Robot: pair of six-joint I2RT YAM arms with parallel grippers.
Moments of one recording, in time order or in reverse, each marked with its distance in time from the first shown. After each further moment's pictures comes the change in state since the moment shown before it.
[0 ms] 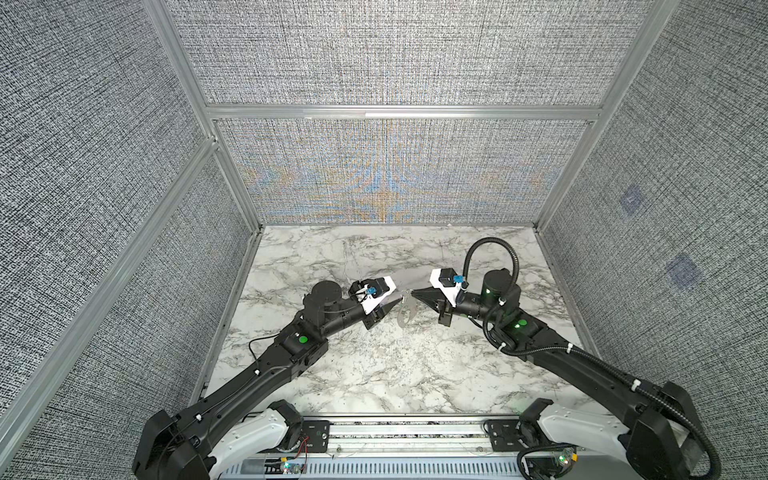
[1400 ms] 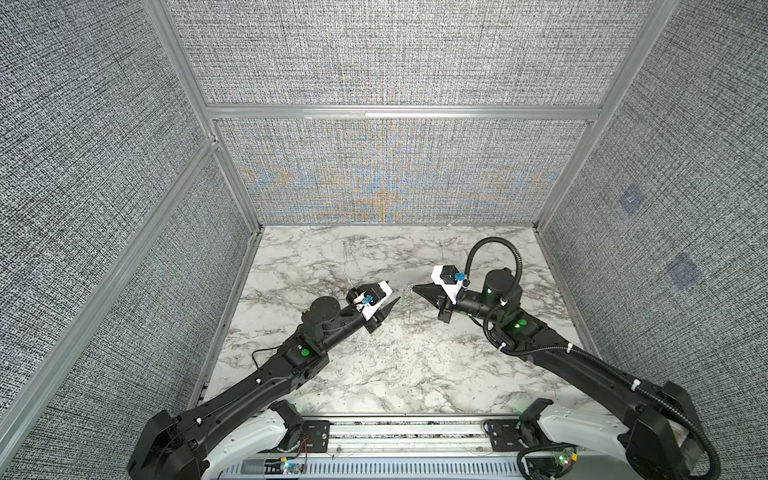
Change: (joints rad) left arm -0.071 -0.032 -0.122 0.174 -0.180 -0.030; right arm -0.006 0.001 0.000 0.036 0.050 -0.001
